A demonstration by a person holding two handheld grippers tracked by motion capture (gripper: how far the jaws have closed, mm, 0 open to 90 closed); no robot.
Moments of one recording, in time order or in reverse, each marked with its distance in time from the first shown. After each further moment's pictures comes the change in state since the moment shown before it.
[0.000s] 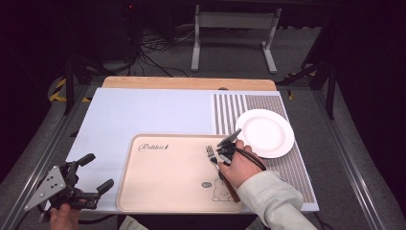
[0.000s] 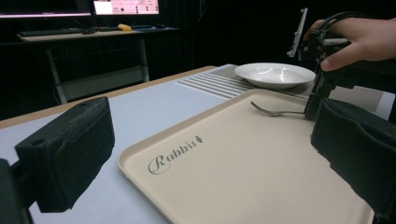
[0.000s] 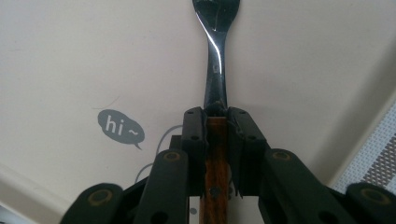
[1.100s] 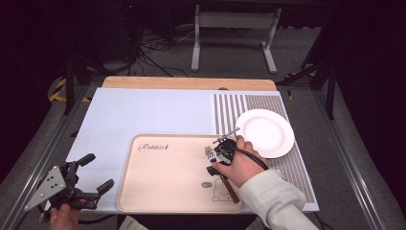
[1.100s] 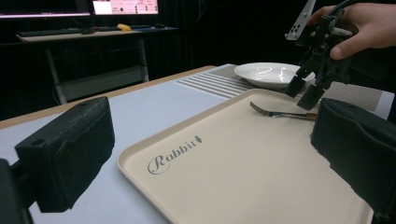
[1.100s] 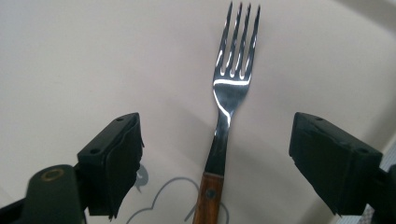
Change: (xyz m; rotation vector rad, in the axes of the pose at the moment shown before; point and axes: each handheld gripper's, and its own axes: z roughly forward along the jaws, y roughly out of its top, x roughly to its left) left arm 0.000 0.000 0.000 -0.001 -0.002 0.000; right arm 0.008 0.003 -0.011 -0.264 -0.005 -0.229
